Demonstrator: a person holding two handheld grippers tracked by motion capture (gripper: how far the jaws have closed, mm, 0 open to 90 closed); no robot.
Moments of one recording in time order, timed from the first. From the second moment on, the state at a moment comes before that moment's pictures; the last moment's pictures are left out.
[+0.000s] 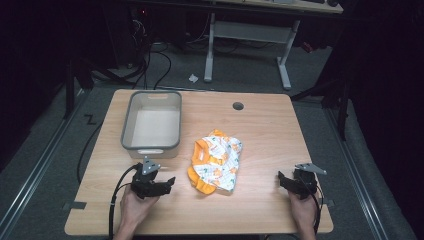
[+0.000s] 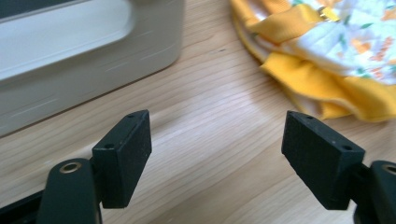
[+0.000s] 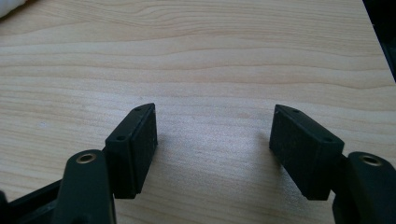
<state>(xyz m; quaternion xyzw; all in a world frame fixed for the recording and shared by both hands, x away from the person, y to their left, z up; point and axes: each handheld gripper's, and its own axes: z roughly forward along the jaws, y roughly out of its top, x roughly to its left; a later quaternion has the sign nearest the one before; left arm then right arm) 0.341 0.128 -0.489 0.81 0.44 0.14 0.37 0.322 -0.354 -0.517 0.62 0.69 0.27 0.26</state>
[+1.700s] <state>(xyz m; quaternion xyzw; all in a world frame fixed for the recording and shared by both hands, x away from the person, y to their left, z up) 0.423 -0.005 -0.482 0.85 0.41 0.11 0.32 0.323 -0.354 -0.516 0.62 0.69 0.27 0.26</state>
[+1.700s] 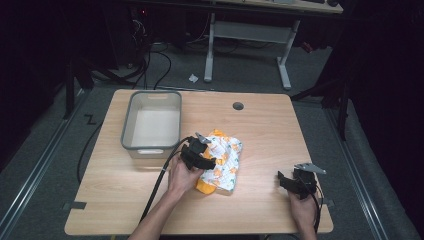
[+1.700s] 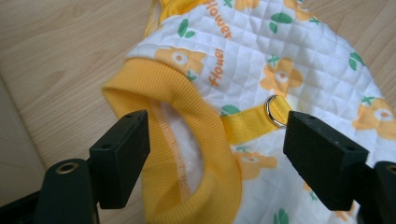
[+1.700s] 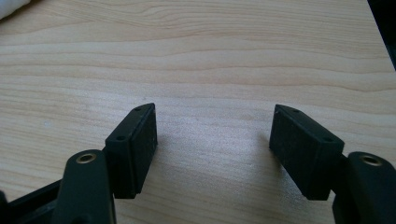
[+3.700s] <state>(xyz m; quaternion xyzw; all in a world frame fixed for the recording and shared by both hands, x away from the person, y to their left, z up) 0.432 -0.014 -0.506 0.86 0.40 0.10 0.31 0.322 -0.354 -0.517 0.62 0.69 0.27 0.26</state>
